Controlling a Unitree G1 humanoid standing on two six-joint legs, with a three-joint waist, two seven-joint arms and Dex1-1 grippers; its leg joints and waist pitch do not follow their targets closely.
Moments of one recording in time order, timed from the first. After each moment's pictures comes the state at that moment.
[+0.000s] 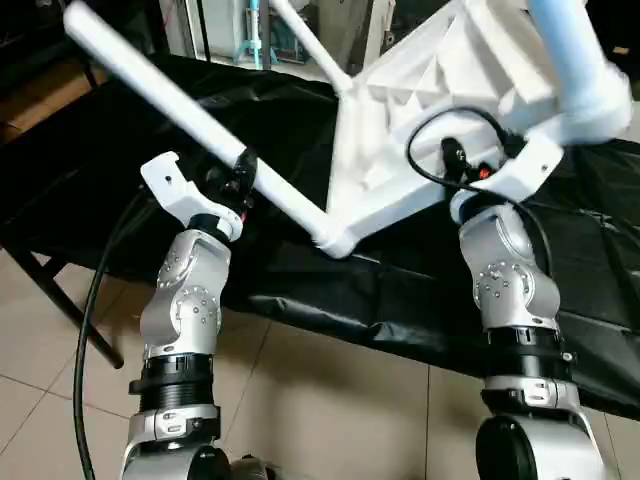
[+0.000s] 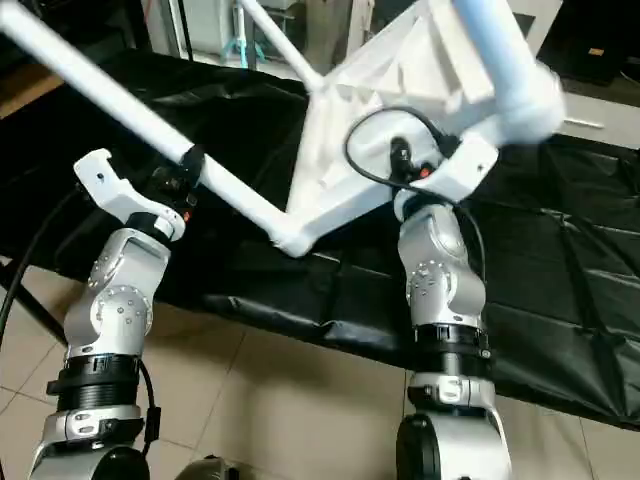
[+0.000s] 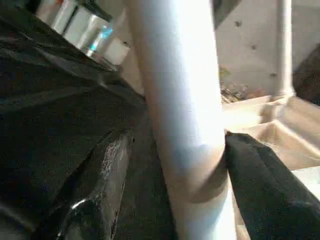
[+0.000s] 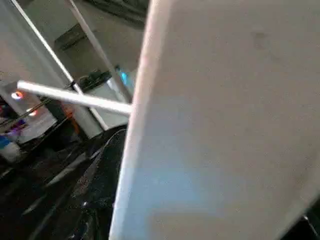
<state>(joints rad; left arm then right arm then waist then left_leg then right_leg) -0.53 -0.01 0.31 0.22 -0.44 0.21 -0.08 -0.62 -0.03 -0.26 0.23 0.43 0.23 -0.13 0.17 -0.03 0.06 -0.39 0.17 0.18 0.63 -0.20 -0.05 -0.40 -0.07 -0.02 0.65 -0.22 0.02</state>
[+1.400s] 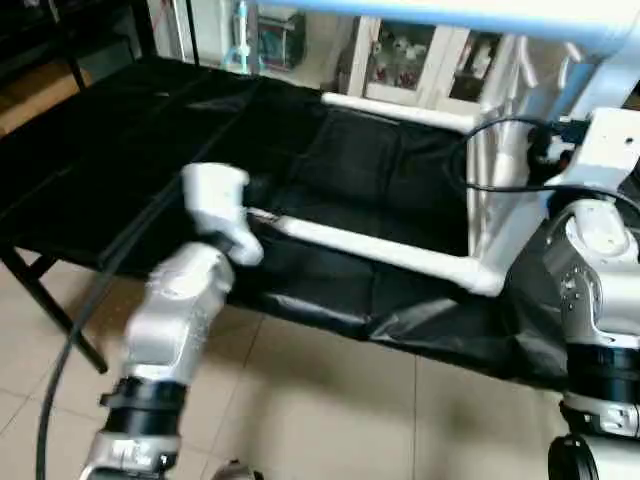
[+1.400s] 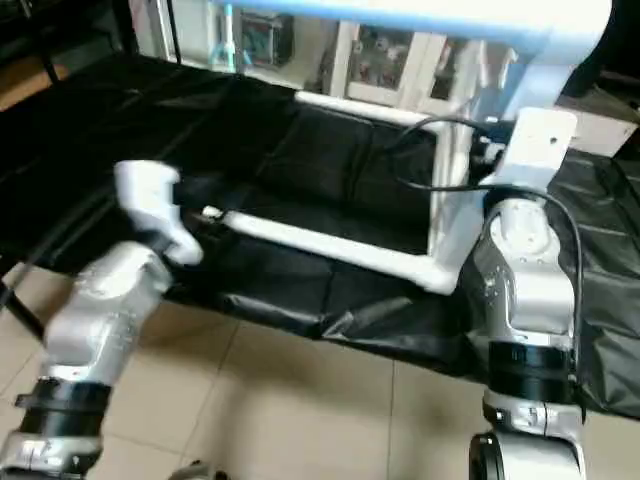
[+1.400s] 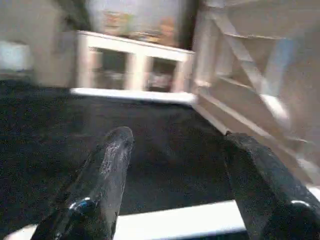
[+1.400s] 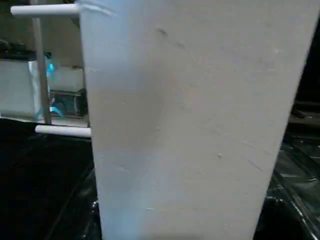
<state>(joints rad) -0.40 0.20 -0.05 0.02 -0.33 0.31 -0.45 -0.55 -0.29 -0.23 0.05 0.18 0.41 -0.08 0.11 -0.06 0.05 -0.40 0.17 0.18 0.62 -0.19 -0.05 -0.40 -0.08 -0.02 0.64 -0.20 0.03</state>
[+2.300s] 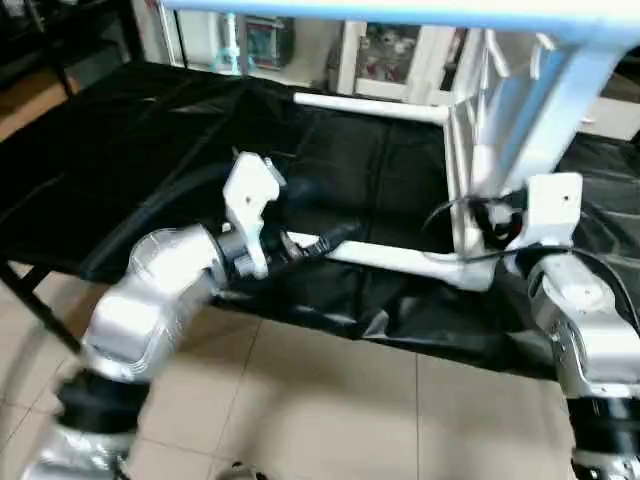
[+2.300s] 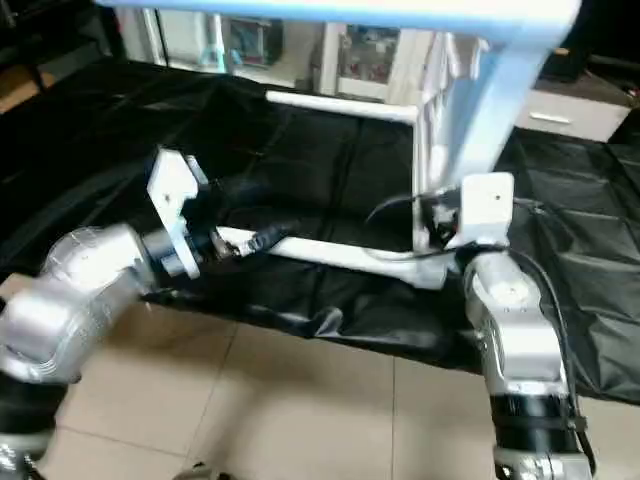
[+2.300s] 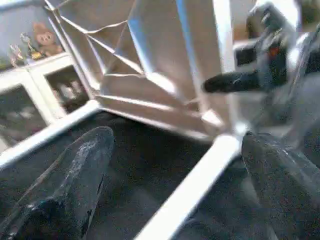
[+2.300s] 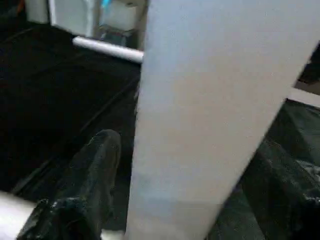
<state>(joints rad) -0.52 0.49 -0.20 -0.13 -0.22 0.29 -0.75 -0.29 -0.37 -0.11 -0.06 0.17 0.45 0.17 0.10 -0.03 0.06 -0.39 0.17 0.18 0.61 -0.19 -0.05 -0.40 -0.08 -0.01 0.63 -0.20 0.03</state>
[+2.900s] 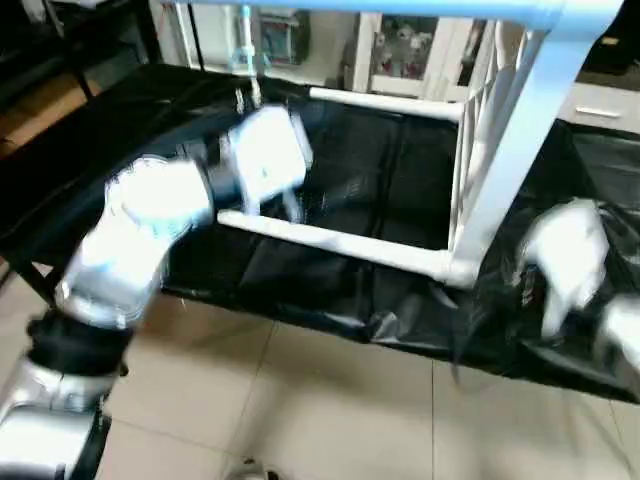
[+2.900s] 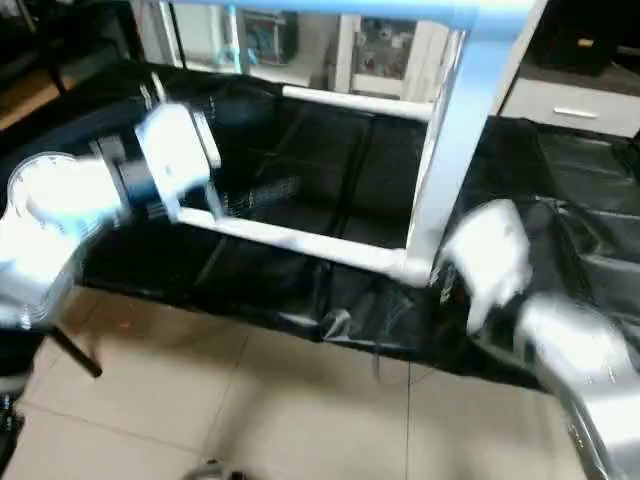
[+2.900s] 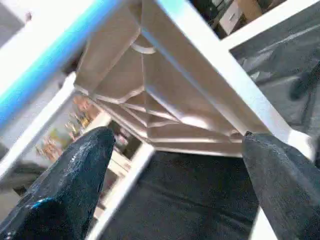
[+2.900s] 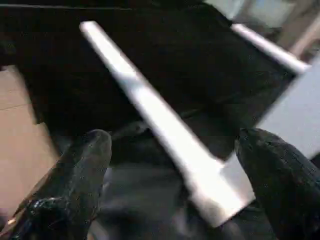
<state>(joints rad) -0.72 0.52 -0.20 -0.09 -0.10 0.03 -0.79 0.04 -0.73 -0.11 -0.57 0.38 0.61 0.62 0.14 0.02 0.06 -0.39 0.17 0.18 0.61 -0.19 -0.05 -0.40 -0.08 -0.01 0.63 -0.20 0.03</state>
